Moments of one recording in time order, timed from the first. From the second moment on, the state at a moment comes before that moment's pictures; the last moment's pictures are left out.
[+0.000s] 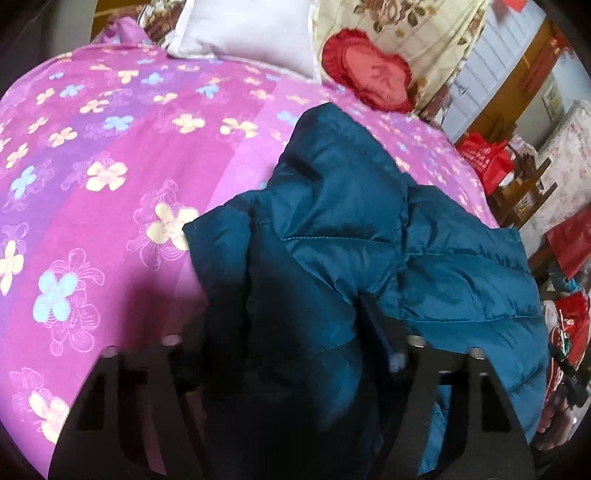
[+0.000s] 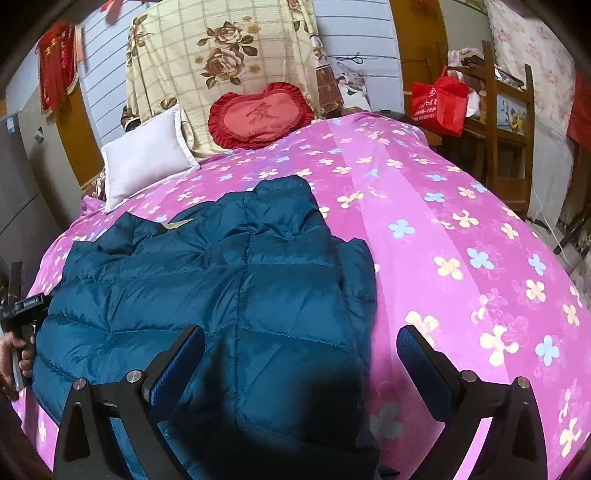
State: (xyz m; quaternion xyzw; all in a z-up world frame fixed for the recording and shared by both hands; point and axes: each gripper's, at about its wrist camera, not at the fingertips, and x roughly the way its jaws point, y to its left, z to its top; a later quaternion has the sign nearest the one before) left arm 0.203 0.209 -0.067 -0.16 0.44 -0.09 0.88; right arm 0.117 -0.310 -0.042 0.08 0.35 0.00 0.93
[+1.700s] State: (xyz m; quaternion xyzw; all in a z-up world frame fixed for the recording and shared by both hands) left arm 0.051 0.138 0.053 -0.06 0.32 -0.07 0.94; right arm 0.035 -0.326 0.047 0.05 0.24 0.13 0.96
